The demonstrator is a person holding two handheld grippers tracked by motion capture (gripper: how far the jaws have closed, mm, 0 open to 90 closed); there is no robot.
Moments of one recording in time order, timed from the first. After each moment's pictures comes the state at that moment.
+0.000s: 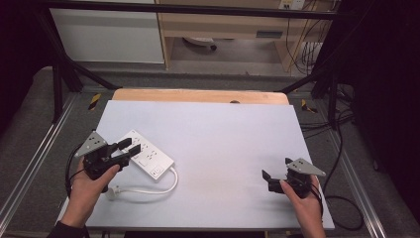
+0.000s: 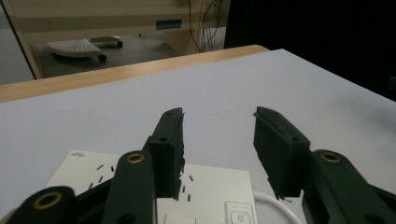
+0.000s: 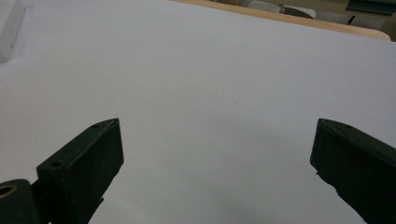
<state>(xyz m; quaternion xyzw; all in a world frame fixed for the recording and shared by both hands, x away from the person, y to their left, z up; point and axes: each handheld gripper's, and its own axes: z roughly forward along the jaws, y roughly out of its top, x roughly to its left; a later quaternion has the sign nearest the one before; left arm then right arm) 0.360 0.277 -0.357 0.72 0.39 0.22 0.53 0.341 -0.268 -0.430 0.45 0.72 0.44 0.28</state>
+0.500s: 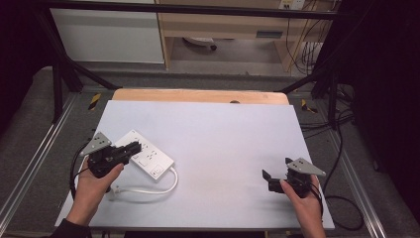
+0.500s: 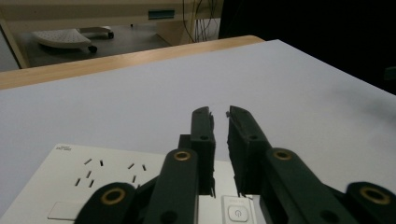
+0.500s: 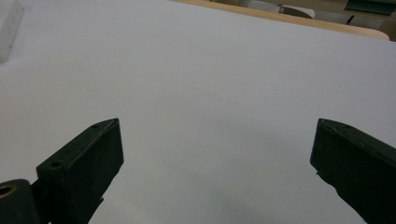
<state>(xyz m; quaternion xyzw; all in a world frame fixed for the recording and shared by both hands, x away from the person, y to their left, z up) 0.367 0.274 -0.367 0.73 0.39 0.20 0.53 0.342 -0.268 -0.431 0.45 0.72 0.44 0.27</state>
